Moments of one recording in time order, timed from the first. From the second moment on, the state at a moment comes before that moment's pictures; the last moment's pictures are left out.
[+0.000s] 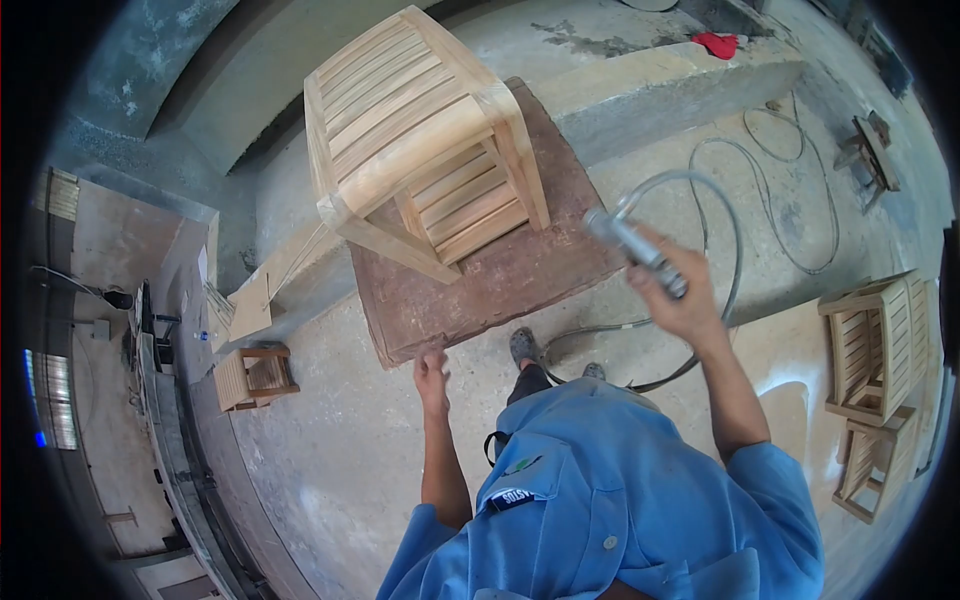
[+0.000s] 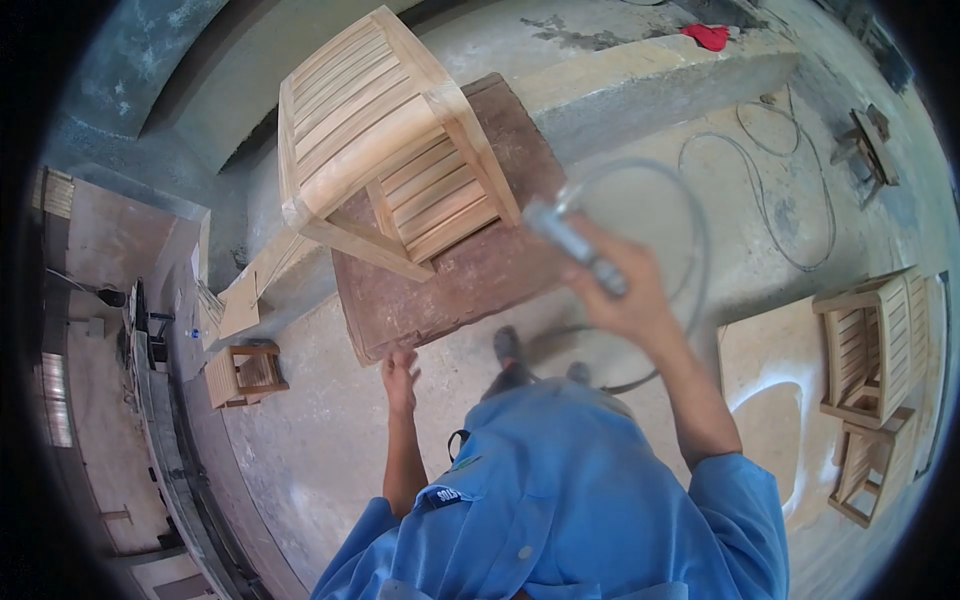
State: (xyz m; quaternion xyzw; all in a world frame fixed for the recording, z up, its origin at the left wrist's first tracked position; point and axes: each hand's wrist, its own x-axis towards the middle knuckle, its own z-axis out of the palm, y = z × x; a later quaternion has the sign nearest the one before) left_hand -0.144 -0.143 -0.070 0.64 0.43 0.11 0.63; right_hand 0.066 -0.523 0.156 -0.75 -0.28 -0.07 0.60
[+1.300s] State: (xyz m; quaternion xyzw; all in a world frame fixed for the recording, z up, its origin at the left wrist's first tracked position) left_hand 0.047 -0.034 0.071 0.78 0.09 0.18 0.59; right_hand 0.084 -0.269 0.085 -0.88 -0.11 -0.05 0.46
